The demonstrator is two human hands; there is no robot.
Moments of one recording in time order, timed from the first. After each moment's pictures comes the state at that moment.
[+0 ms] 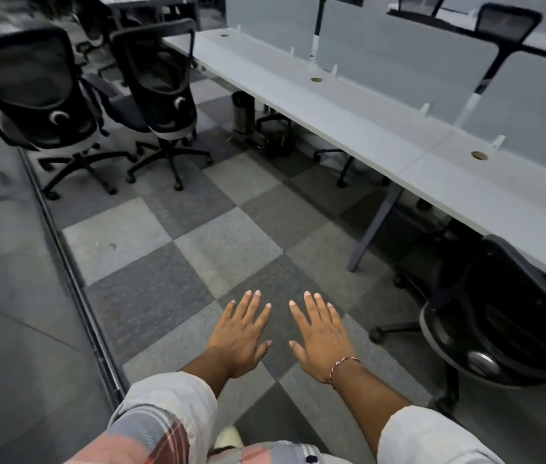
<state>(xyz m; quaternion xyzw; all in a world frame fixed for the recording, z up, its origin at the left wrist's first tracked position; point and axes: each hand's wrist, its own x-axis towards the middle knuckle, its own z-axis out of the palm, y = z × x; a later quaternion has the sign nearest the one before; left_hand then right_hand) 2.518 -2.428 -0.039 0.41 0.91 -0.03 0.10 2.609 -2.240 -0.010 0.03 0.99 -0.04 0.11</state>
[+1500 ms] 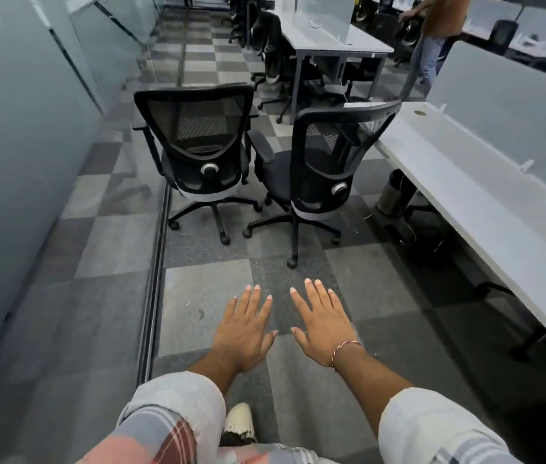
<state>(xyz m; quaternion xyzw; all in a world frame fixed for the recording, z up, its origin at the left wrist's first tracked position) 1.881 -2.615 -0.022 0.13 0.99 0.04 0.08 1.848 -2.412 0.004 -0.24 0.97 0.01 0.04</state>
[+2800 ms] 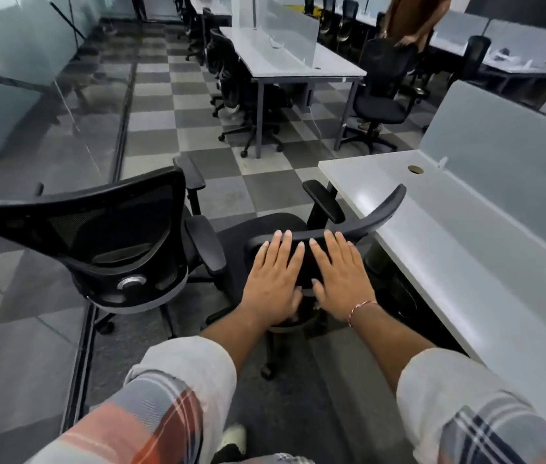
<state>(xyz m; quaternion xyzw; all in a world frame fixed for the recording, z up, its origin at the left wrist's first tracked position) 1.224 -2.530 0.061 0.20 0.97 0.06 -0.13 1.214 -2.351 0.071 -0.15 0.98 0.06 -0.09</state>
